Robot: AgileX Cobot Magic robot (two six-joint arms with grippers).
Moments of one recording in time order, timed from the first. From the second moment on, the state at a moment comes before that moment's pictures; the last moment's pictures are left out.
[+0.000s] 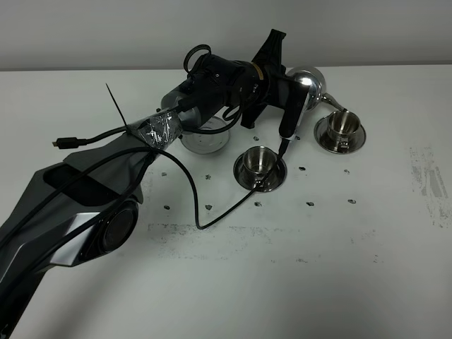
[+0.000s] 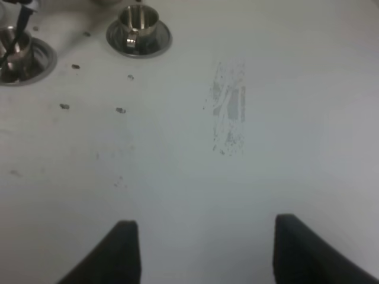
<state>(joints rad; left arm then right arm) -0.59 2.72 -2.46 0.02 0.36 1.54 0.04 0.04 -0.51 0.01 1.10 -0.13</state>
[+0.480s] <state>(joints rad) -0.60 2.72 -2.46 0.02 0.34 1.58 0.04 0.04 -0.51 0.01 1.10 -0.13</state>
